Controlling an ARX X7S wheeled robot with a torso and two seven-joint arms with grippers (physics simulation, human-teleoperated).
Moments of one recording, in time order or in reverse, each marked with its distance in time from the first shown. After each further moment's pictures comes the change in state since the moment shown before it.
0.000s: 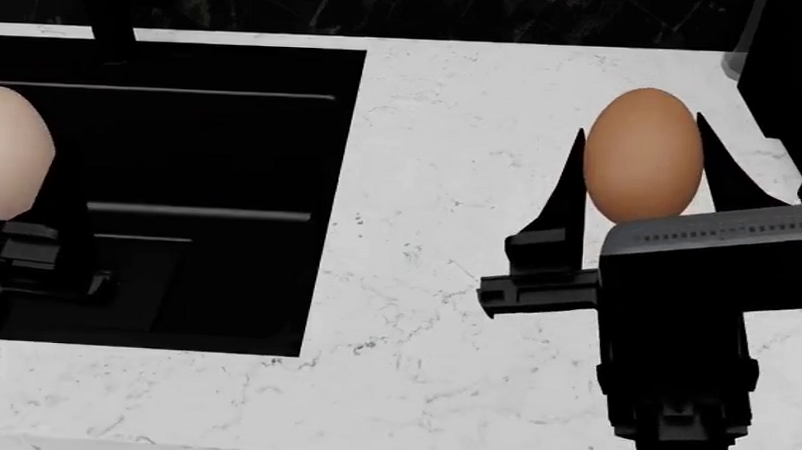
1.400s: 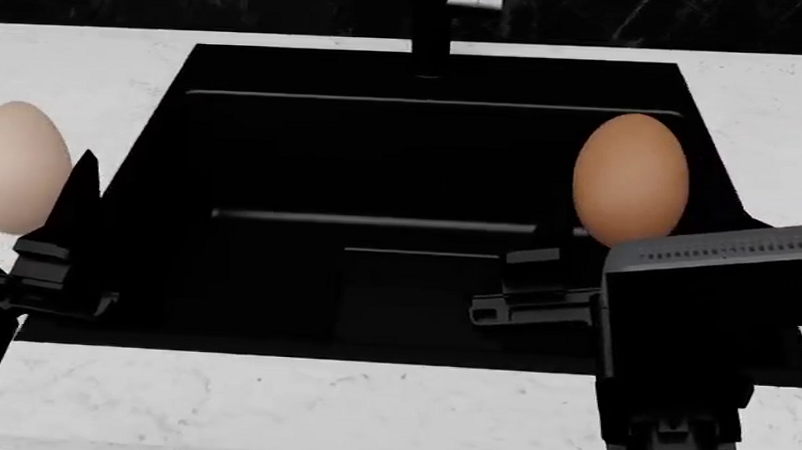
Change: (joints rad) left arm 0.019 -0.026 0.021 0.018 -0.041 0.006 0.015; right arm -0.041 -0.011 0.016 0.012 0.048 -0.033 -0.004
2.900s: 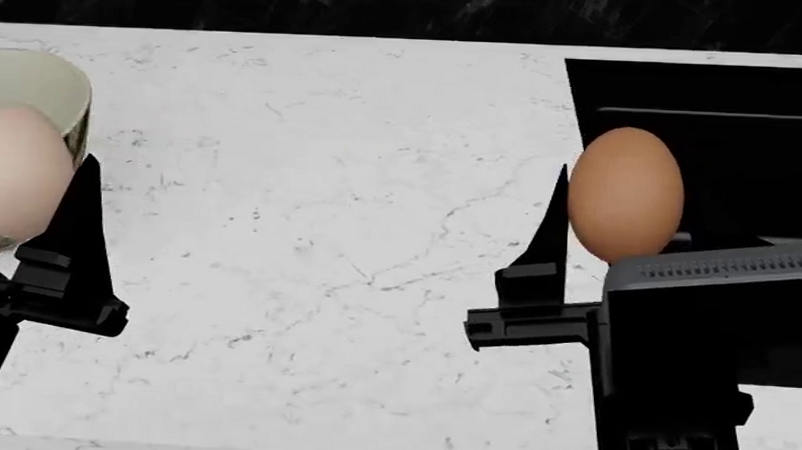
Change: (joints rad) left arm 0.009 -0.019 0.021 0.008 0.003 0.023 -0.009; right arm -0.032 0.006 0.005 -0.020 0.023 -0.016 0.010
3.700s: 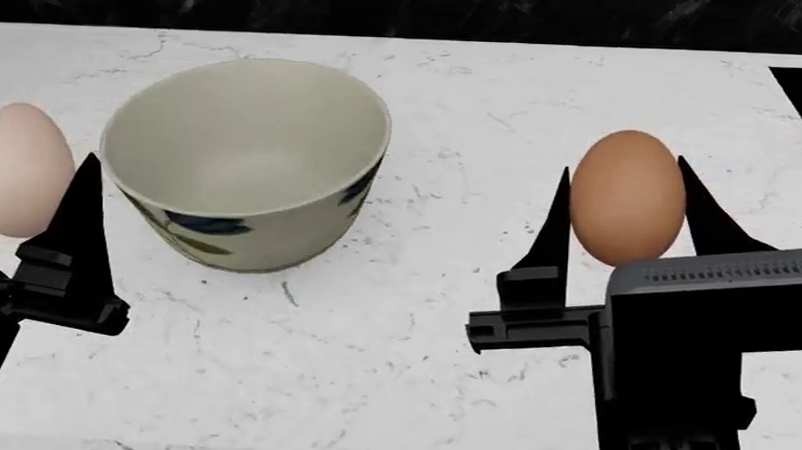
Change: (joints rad) left arm -0.007 -0.008 0.009 0.000 -0.005 -0.001 -0.008; right arm -0.008 0.005 0.002 -0.003 0.007 -0.006 0.006
